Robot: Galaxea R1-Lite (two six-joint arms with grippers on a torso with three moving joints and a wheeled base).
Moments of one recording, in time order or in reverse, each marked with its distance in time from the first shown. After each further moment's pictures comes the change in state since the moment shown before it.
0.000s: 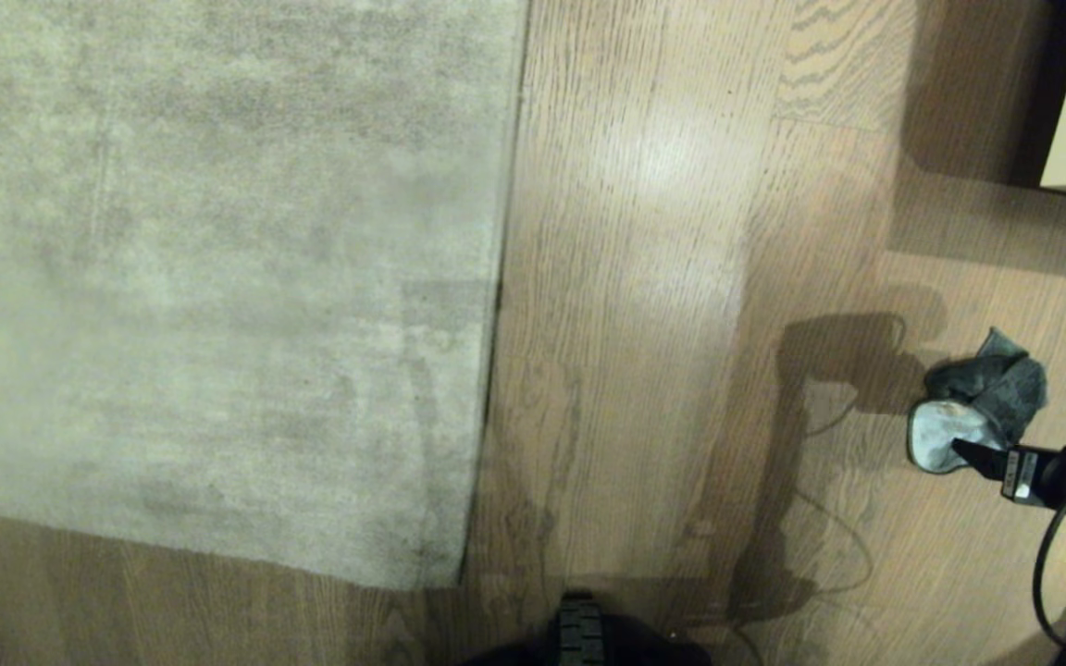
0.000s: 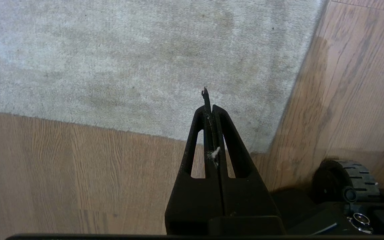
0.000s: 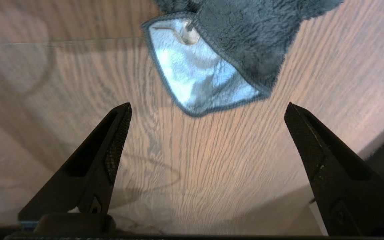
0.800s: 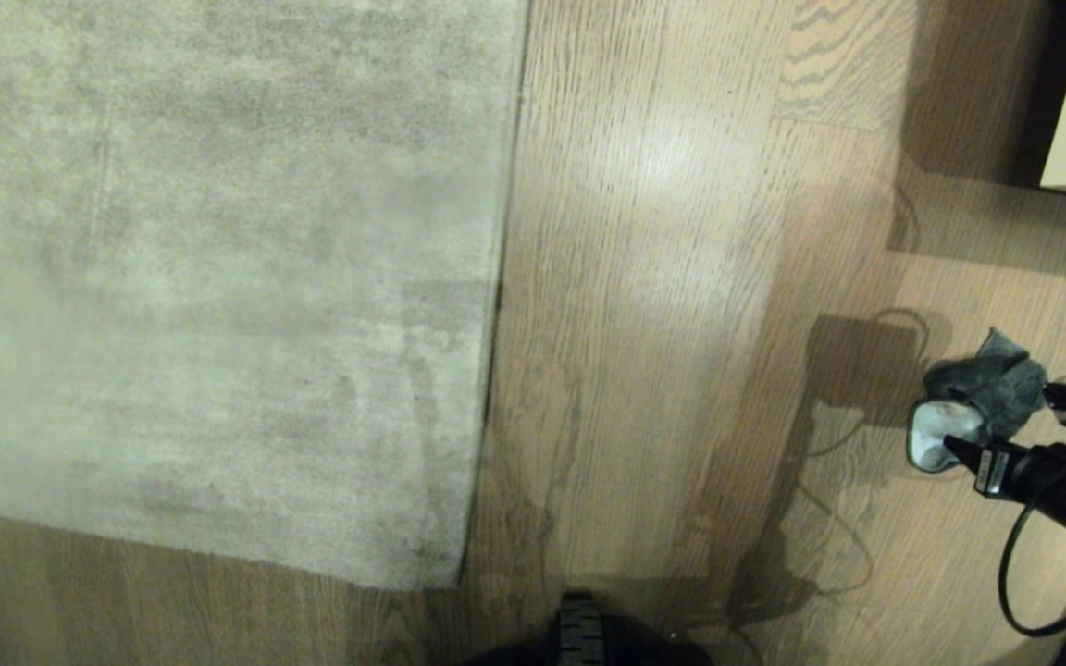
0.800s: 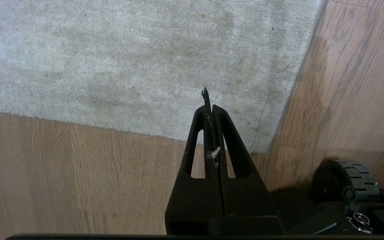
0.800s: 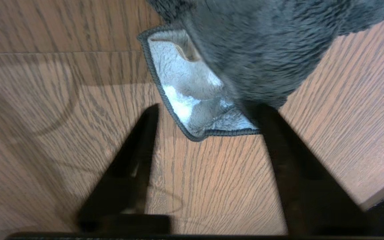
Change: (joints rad) left arm 0.000 0.000 0.000 0.000 0.000 0.000; right arm -0.001 0.194 -0.008 -0.241 0.055 0.009
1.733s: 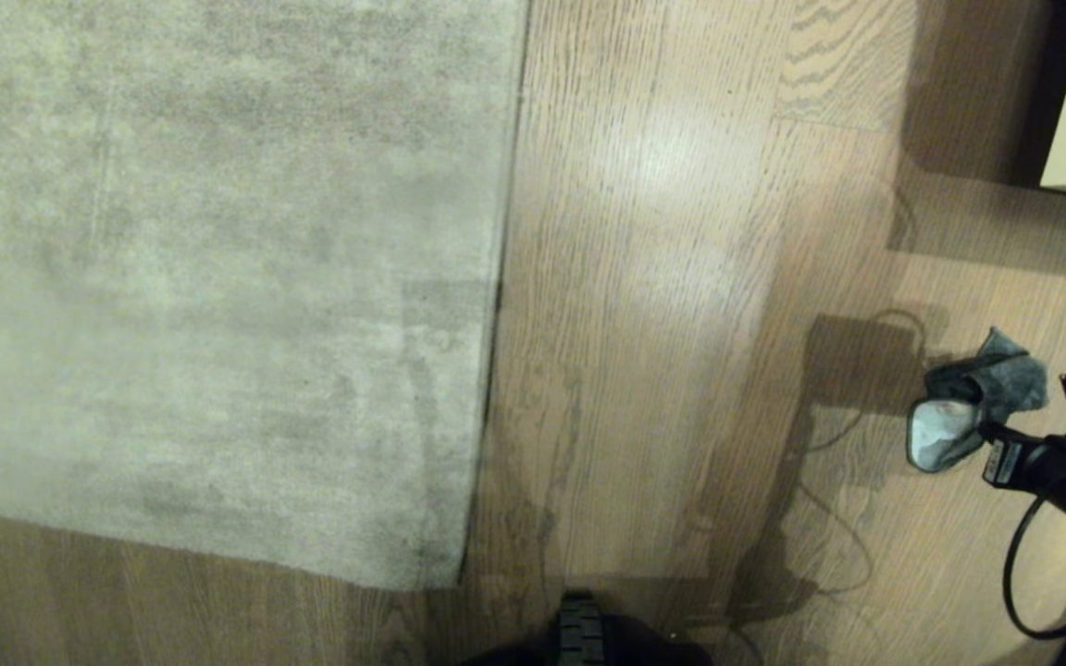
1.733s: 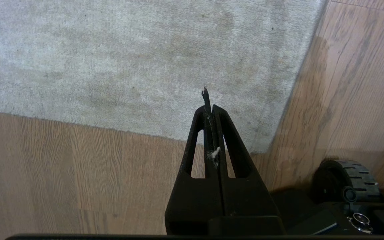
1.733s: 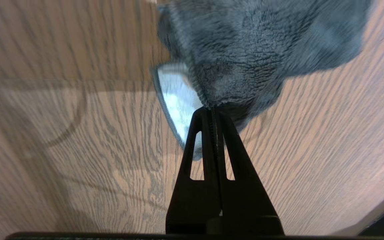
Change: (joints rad) left arm 0.000 0.000 0.000 0.000 0.000 0.000; right arm -0.001 -0.041 0.044 -0.112 0.000 0.001
